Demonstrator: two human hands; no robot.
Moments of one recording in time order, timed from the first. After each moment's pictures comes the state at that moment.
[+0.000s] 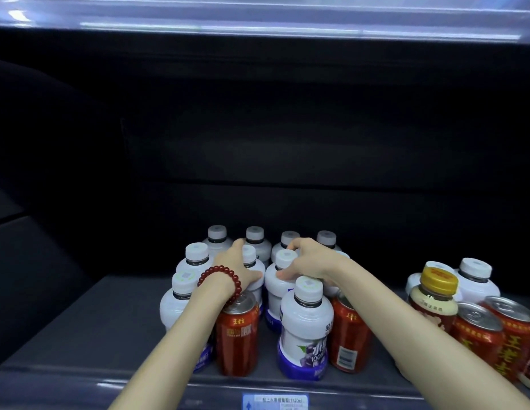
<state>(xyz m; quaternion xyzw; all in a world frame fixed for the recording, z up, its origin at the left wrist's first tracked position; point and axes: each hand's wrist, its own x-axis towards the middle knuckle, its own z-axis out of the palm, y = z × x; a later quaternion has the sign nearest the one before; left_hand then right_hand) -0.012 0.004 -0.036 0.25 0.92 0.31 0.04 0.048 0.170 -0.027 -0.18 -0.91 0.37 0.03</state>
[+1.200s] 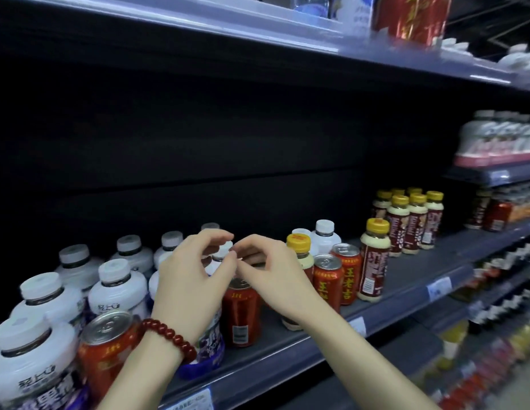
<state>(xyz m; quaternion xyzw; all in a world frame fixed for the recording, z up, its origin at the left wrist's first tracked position) 0.112 0.042 -0.013 0.45 0.70 0.55 -0.07 0.199 0.150 -0.025 -0.17 -0.82 0.40 0.37</state>
